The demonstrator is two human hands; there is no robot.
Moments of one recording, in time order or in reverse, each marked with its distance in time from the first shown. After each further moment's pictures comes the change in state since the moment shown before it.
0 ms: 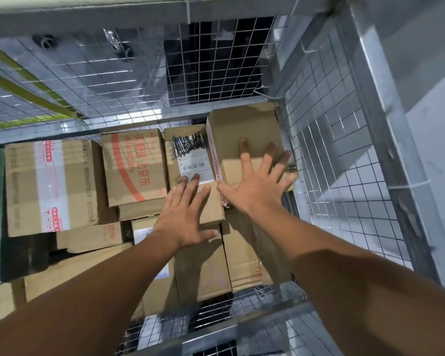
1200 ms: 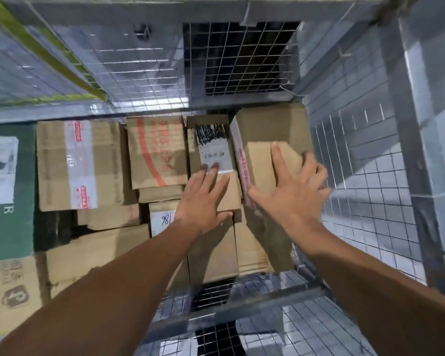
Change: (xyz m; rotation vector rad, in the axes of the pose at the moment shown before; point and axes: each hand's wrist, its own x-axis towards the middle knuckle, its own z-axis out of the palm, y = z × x) left_hand -0.008 0.000 -0.008 0.063 0.074 0.018; right_hand -0.056 0.008 -0.042 -0.074 0.131 0.028
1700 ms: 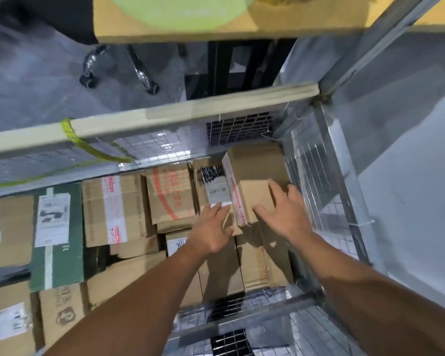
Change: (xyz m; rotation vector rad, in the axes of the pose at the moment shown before) left_hand -0.013 0.019 -0.083 -0.385 -0.200 -0.109; right_hand 0.011 0.021 -0.055 0.412 -0.306 0.010
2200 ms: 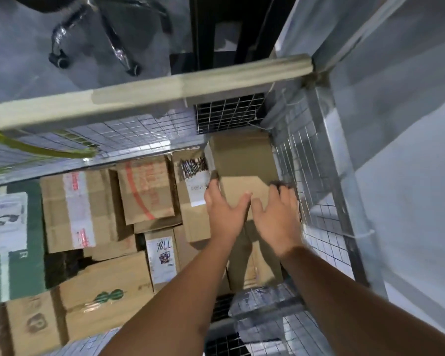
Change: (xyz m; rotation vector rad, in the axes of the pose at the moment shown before) left_hand 0.058 0.100 0.025 -0.912 0.442 -0.311; right_hand 0.019 0.023 0.013 0.012 0.118 0.033
